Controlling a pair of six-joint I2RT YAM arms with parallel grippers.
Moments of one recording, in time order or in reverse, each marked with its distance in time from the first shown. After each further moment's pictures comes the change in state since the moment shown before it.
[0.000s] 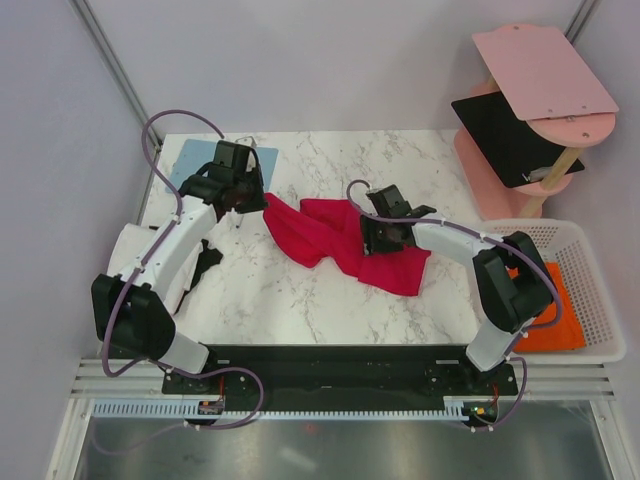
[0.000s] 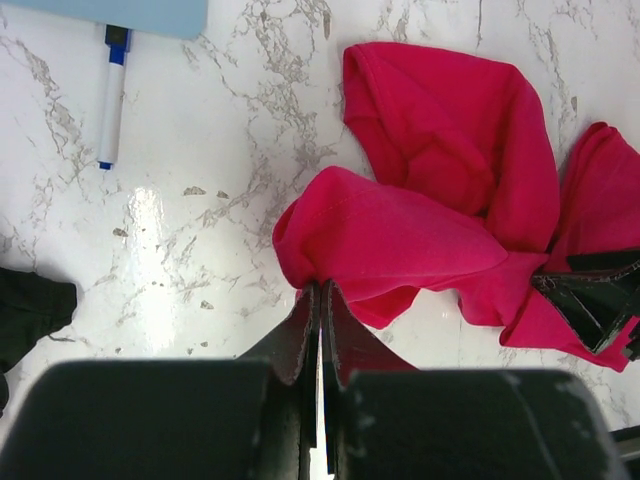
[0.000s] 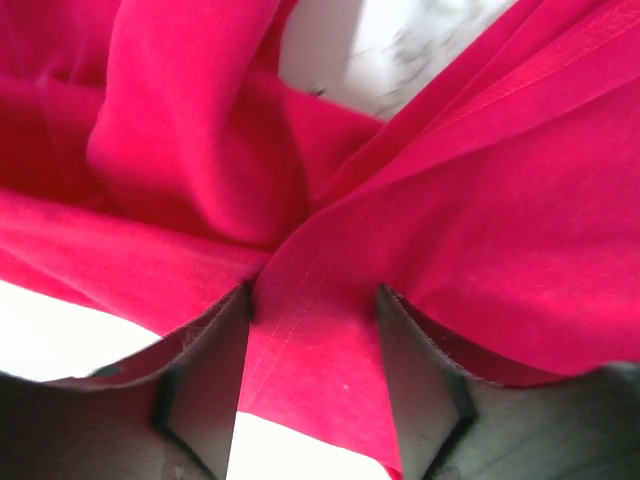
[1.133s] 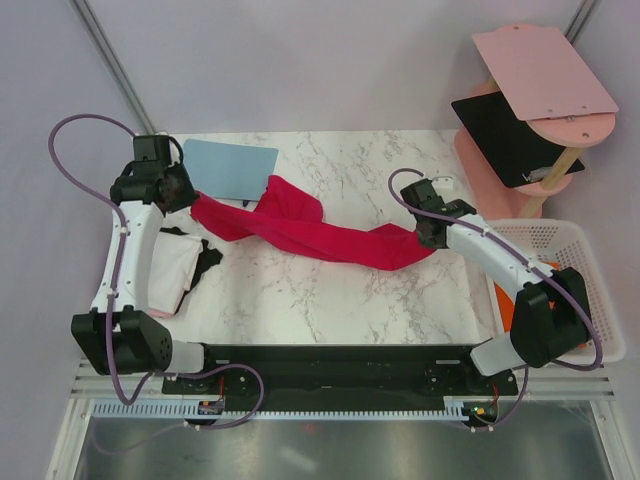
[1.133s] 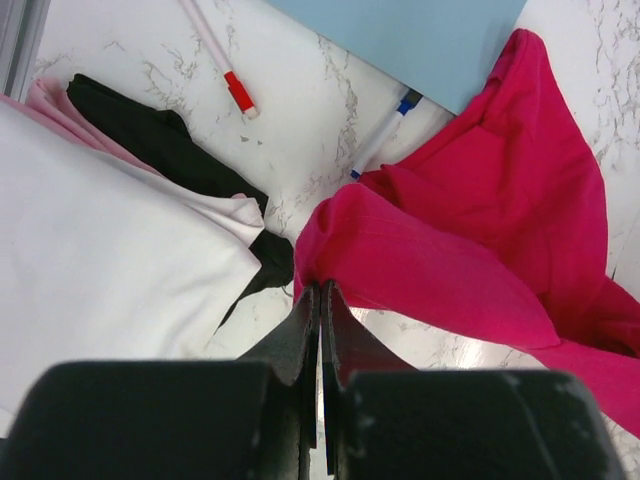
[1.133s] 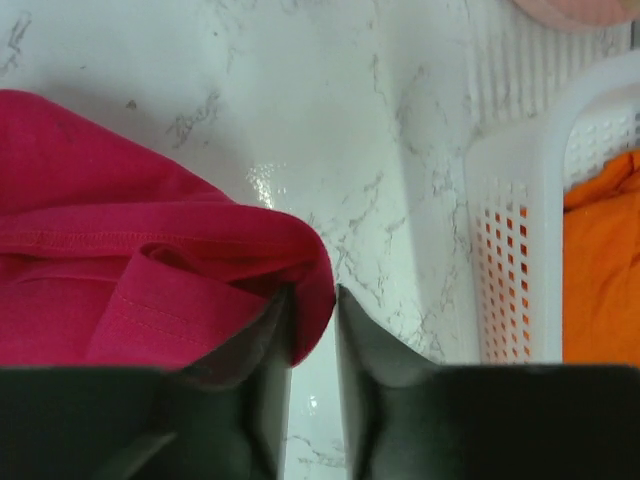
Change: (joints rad) left arm 0.389 -0.107 0.073 -0.179 -0.073 0.101; right arm -0.101 -0.252 0.008 -0.348 0.566 0.115
